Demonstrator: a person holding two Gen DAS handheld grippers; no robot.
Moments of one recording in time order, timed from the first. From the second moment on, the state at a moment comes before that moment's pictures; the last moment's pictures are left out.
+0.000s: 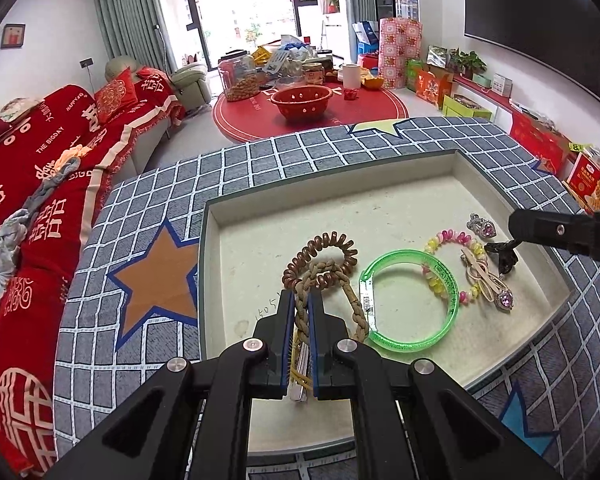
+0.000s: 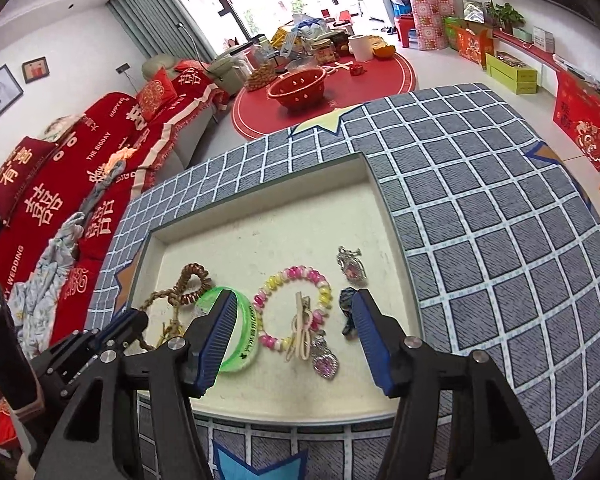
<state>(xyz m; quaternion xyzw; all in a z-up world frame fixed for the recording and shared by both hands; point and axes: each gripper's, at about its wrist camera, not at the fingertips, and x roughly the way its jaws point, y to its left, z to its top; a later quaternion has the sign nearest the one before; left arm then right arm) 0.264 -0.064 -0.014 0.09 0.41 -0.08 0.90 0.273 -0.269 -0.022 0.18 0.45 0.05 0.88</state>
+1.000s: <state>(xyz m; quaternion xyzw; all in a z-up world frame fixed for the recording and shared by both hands) 0.241 -0.032 -0.007 0.07 0.38 -0.04 0.92 0.238 -0.244 -0.004 0.08 0.43 0.02 0.90</state>
